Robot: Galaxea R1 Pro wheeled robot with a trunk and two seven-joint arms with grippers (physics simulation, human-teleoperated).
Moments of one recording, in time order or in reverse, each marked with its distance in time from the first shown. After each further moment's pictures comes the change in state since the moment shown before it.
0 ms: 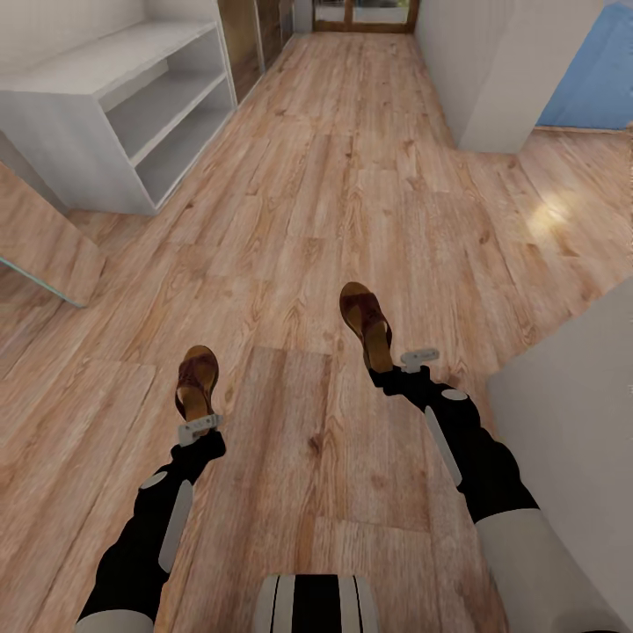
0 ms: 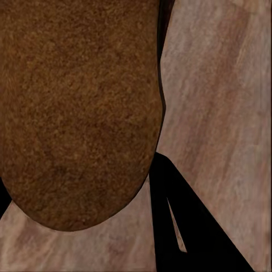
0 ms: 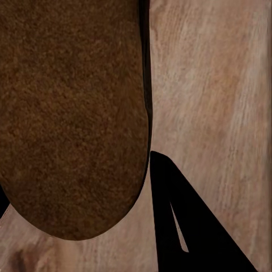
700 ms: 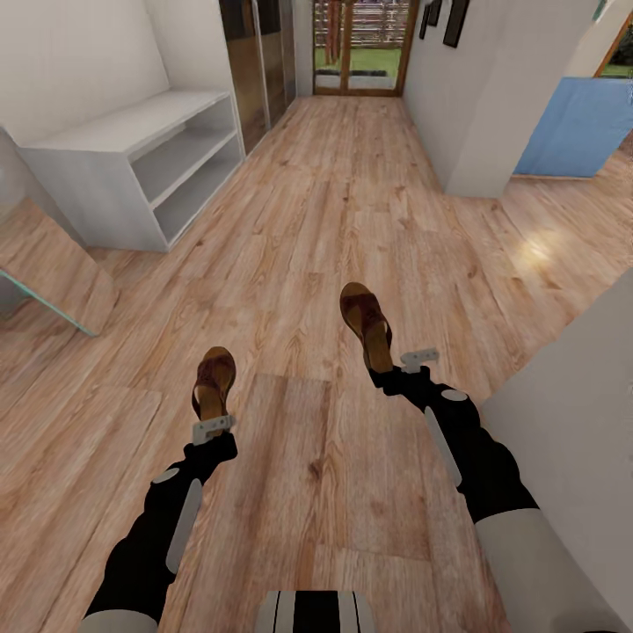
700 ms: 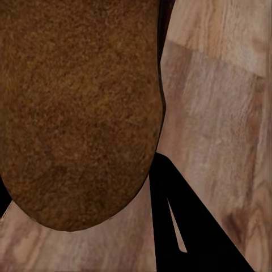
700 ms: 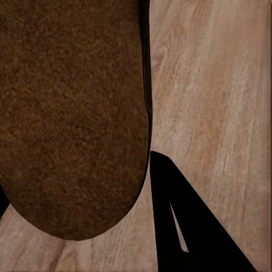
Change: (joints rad) left arm 0.000 0.005 -0.077 -0.008 -0.002 0.061 0.001; right arm 0.000 0.000 0.000 0.003 0.000 -0.004 -0.002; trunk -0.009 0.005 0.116
